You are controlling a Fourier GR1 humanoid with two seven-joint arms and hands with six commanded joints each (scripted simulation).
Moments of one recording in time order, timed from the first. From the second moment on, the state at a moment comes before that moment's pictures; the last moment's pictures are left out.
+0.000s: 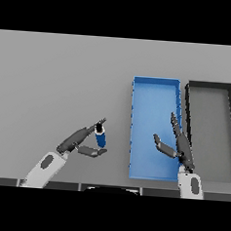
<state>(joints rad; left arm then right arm) -0.13 0.34 -0.55 -1.50 0.06 -0.15 -0.06 0.14 -0.17 0.08 -1.69 0.12 0.11 -0.07</state>
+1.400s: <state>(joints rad) -0.23 0.13 -0.58 -1.51 0.10 -0.13 -0.14 0.13 -0.17 0.09 -1.69 0.16 0.09 -0.07</state>
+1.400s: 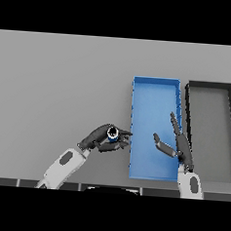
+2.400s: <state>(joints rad) -0.27 0.13 -0.61 -1.60 0.12 -0.15 0.00 0.06 -0.24 0.05 -1.72 -0.07 0.29 -0.11</state>
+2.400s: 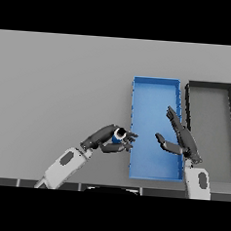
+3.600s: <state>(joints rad) -0.28 0.14 -0.60 -1.58 0.10 -0.20 -0.05 -0.47 -0.30 0.37 -1.89 -0.45 0.58 0.37</state>
